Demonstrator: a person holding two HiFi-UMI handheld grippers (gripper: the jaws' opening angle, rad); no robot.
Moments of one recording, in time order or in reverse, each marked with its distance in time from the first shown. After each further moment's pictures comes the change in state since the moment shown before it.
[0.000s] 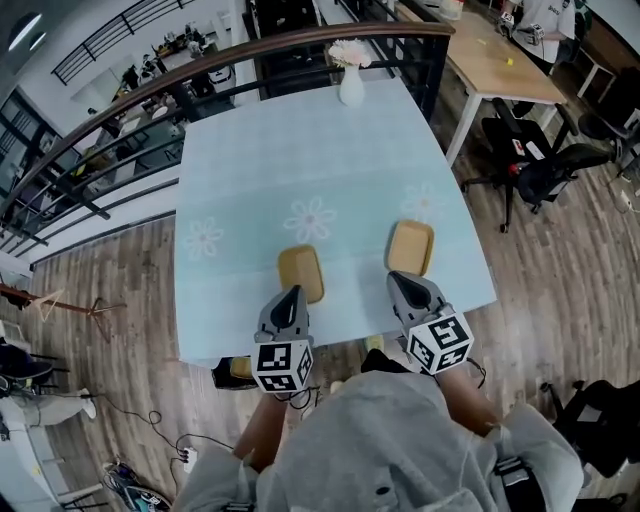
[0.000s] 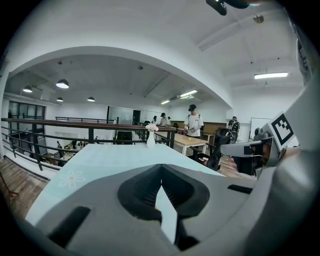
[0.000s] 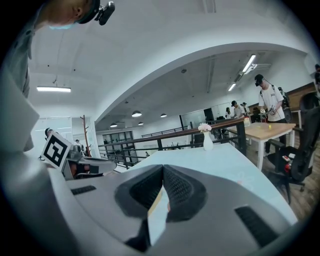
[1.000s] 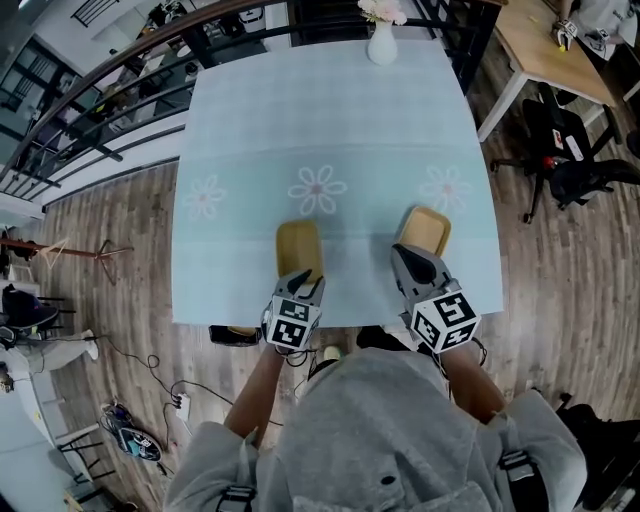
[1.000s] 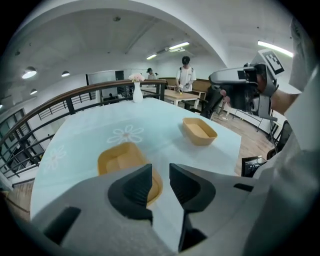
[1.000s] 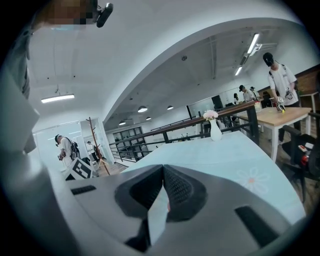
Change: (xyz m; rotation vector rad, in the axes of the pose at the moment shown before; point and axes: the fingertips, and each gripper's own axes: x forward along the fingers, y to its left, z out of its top) left arm 0.079 -0.018 -0.147 0.110 0.527 -0.117; right arm 0.055 -0.056 -0.012 0.062 0.096 0.138
